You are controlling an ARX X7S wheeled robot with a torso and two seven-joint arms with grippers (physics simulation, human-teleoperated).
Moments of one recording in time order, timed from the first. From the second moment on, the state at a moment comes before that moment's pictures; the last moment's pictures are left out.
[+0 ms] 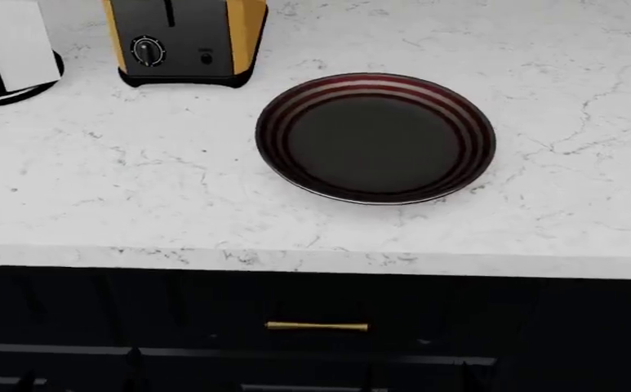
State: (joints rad) left arm 0.02 -0.06 0.06 0.05 -0.06 -0.04 -0.07; right arm -0.01 0.06 -0.08 -0.07 0.05 -0.01 0.05
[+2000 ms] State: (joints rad) left arm -0.50 -0.25 0.11 0.51 -0.13 -0.74 -0.10; right arm 0.39 0.22 -0.11 -0.69 0.17 0.71 0.14
